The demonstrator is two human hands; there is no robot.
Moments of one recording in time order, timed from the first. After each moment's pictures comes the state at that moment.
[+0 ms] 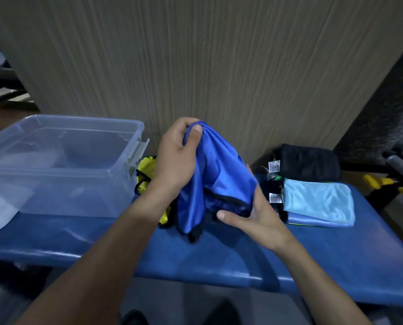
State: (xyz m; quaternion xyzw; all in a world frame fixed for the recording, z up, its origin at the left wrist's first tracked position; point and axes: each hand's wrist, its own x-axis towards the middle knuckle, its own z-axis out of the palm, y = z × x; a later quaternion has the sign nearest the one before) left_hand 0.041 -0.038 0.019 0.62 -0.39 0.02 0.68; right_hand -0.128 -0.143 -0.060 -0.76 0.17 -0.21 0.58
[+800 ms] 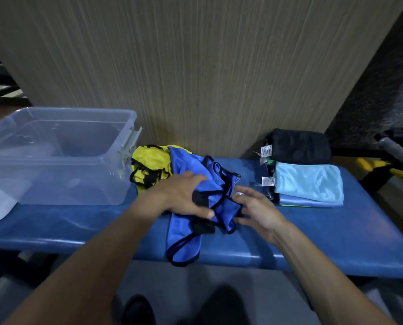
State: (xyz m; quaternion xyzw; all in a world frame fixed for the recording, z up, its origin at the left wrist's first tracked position) left_hand 0.047 -0.027 -0.049 0.82 -0.54 -0.19 0.05; right_hand -0.132 -0.157 -0.089 -0.56 0.38 -0.14 0.72
